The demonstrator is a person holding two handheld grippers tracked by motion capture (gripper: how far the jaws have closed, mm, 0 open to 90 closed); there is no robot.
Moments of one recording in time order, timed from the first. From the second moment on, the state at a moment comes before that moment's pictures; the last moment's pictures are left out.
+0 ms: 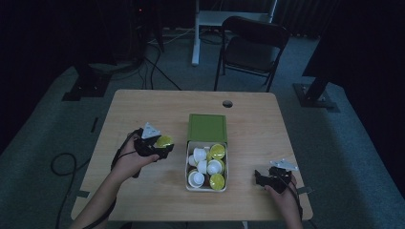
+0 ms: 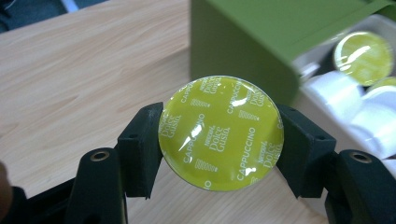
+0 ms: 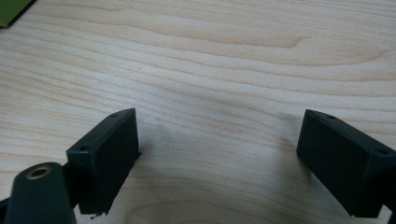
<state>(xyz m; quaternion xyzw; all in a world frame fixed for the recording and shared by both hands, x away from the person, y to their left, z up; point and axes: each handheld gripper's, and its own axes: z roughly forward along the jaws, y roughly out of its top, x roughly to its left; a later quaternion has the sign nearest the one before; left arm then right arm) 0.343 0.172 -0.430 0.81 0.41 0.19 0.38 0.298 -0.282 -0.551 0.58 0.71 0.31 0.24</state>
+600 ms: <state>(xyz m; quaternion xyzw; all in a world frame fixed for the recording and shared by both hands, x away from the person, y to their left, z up) 0.338 0.219 -0.470 0.79 0.46 0.19 0.35 0.298 -0.282 -0.551 0.58 0.71 0.31 0.24</state>
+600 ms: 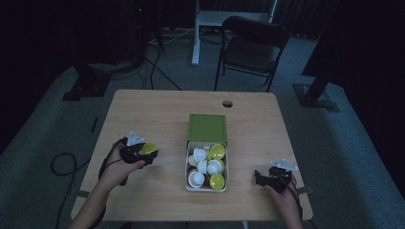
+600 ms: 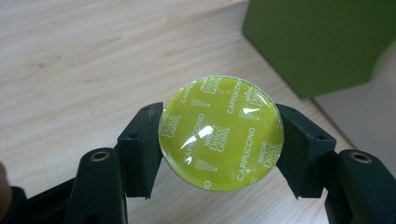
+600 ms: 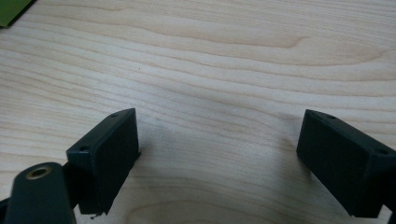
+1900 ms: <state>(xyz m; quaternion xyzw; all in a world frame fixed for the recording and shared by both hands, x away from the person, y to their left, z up) 0.320 0.274 -0.522 0.77 0.52 0.19 0.30 0.298 -0.282 -0.551 0.58 0.71 0.31 0.24</state>
